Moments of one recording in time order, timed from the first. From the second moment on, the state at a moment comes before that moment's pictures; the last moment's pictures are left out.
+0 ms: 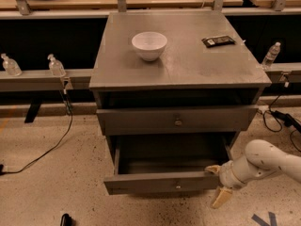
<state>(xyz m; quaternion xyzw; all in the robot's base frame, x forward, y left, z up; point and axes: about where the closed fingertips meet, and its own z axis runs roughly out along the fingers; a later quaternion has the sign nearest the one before) 0.467 -0.251 0.438 -0.64 0.72 0.18 0.17</state>
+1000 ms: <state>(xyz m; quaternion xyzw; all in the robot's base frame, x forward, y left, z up) 0.505 -0.204 0.540 -0.68 0.66 0.12 0.30</state>
